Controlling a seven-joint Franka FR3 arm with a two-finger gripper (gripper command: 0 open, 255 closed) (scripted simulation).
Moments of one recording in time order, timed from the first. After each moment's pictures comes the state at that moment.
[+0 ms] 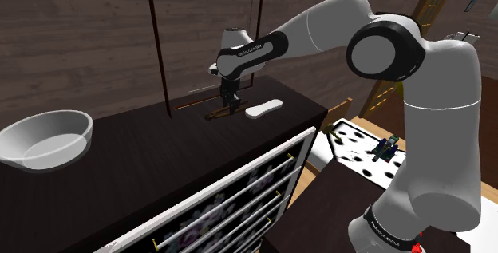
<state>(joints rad) 0.16 0.49 -0.12 -1.68 0.06 2.19 -1.33</state>
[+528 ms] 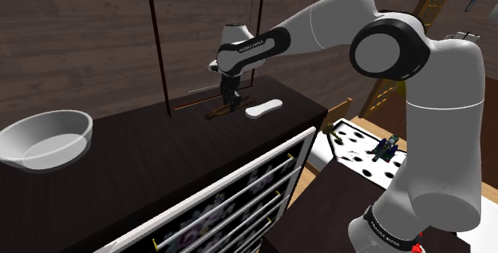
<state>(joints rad) 0.16 0.47 -0.12 -1.67 0.06 2.16 -1.33</state>
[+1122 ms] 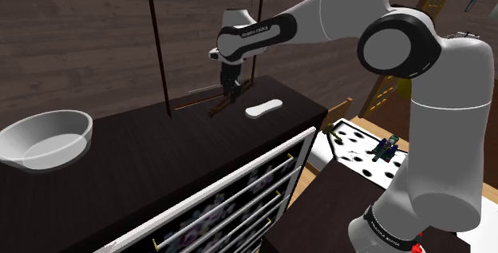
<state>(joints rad) 0.17 0.42 -0.12 -1.61 0.05 2.06 -1.33</state>
